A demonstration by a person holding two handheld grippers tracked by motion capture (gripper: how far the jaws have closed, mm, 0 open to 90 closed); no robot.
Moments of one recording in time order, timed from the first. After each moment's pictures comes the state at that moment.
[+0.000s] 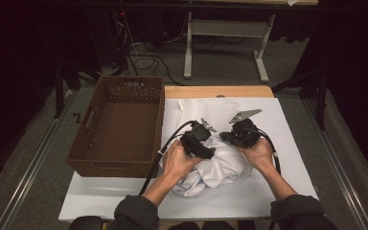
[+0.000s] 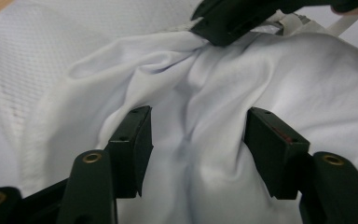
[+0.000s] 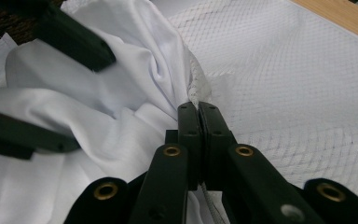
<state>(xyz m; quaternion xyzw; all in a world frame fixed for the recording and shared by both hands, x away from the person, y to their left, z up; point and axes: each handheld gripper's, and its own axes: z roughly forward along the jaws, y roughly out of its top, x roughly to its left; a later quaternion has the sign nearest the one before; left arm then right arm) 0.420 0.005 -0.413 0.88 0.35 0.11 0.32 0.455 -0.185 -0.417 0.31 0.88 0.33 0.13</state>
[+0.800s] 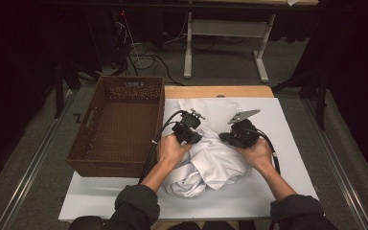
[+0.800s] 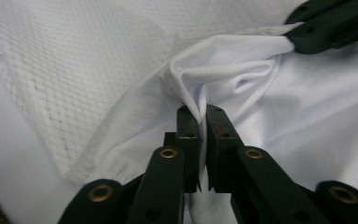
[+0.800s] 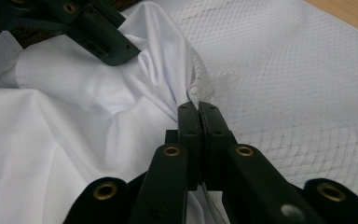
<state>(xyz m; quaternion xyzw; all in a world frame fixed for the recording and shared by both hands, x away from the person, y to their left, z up) 0.460 0.026 -0.423 0.87 0.38 0.07 0.31 0.455 -0.183 -0.419 0.31 0.88 0.33 0.12</state>
